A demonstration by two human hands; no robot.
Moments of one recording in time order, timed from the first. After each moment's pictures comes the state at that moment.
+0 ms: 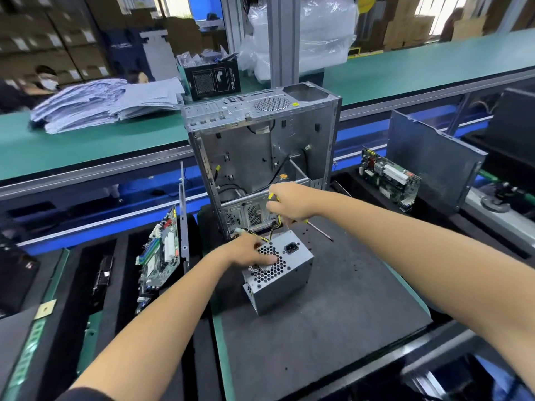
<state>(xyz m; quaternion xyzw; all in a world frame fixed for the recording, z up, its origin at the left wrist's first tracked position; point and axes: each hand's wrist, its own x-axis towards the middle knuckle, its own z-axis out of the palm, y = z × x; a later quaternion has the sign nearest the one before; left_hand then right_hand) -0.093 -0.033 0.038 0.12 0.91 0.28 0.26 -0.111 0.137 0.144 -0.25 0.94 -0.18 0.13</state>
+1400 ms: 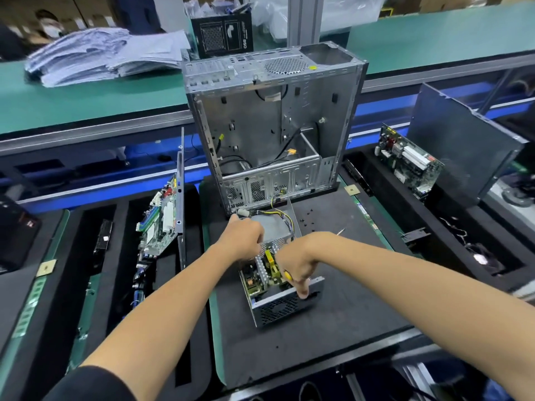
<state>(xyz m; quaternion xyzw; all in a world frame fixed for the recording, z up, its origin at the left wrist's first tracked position) -0.087 -0.023 -0.002 0.17 0.98 0.00 0.08 -0.071 0.129 0.047 -0.38 0.81 0.11 0.45</state>
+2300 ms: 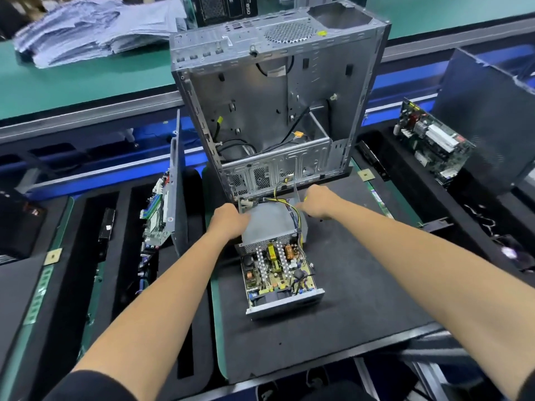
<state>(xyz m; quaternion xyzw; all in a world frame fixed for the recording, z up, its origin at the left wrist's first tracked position) -0.111 -0.044 -0.010 -0.20 0.93 0.28 0.14 -0.166 0.168 0.002 -0.04 0.95 -0.22 0.23</state>
